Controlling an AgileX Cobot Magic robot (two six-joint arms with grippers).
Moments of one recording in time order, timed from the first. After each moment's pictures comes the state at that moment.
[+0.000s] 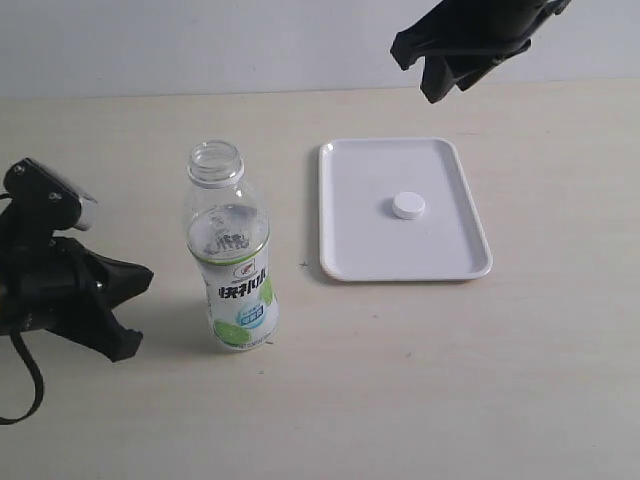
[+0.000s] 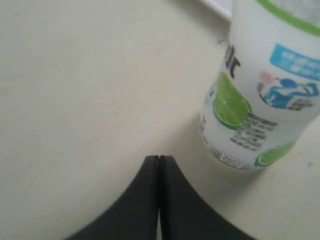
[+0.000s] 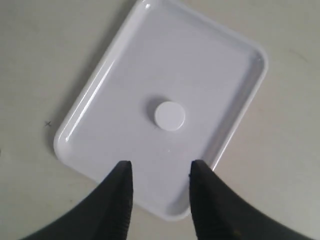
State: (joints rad) left arm -0.33 1.50 -0.36 0.77 -0.40 -0.44; right arm 0.23 1.79 -1.59 0.06 1.06 -0.16
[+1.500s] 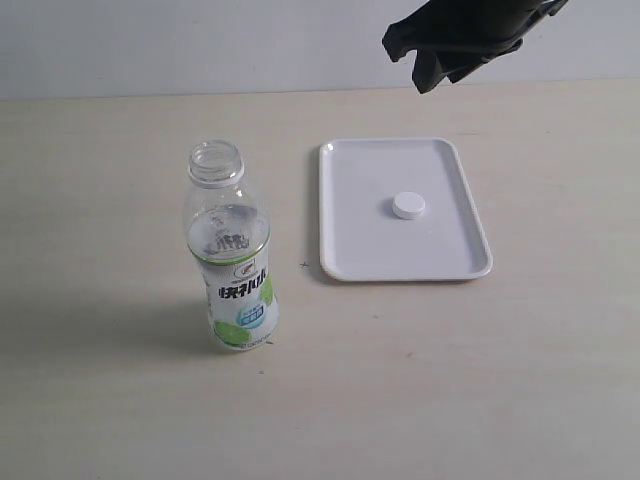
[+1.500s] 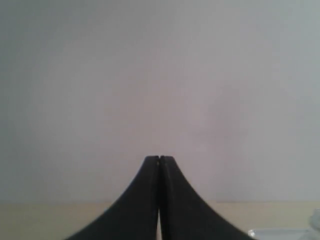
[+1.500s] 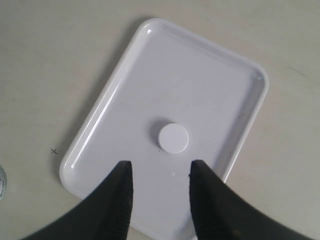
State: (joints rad) left arm -0.13 0.01 -0.10 0.50 -0.05 -0.58; right arm 0.23 1.78 -1.54 0.08 0.95 -0.12
